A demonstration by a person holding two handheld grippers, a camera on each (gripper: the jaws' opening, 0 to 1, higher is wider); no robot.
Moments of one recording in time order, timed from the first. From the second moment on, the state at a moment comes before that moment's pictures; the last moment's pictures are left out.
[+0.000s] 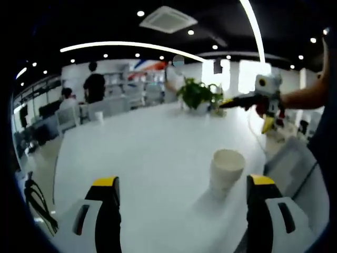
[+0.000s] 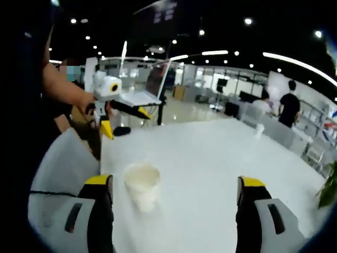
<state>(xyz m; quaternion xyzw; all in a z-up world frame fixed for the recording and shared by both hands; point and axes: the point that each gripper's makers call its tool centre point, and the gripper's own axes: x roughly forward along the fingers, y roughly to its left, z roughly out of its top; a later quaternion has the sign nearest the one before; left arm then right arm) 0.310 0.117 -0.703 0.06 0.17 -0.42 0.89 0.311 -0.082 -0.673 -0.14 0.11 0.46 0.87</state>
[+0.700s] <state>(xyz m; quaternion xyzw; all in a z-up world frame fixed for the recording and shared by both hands) 0.290 0.094 -0.731 0.07 0.17 -0.44 0.88 0.291 -0.089 -0.718 -0.12 0.13 0.47 0.86</state>
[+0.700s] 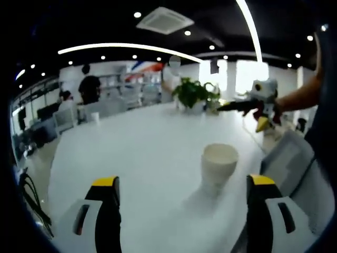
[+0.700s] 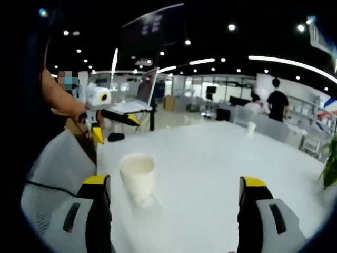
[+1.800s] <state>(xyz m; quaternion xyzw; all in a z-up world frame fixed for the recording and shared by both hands) 0.291 0.015 -0.810 0.16 0.24 -0.54 0.79 0.287 -0.030 -0.812 -0.13 0.24 0.53 0.80</state>
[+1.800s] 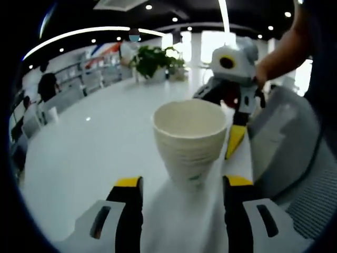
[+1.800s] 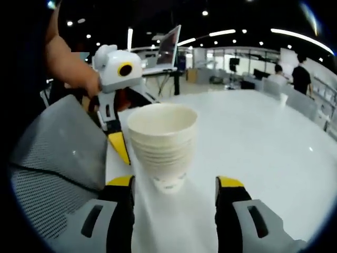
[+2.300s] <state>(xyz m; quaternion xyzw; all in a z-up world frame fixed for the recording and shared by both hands) 0.290 0.004 -0.815 0.17 0.25 -0.56 0.77 0.283 -0.016 -0.820 -0.12 0.25 0.55 0.79</state>
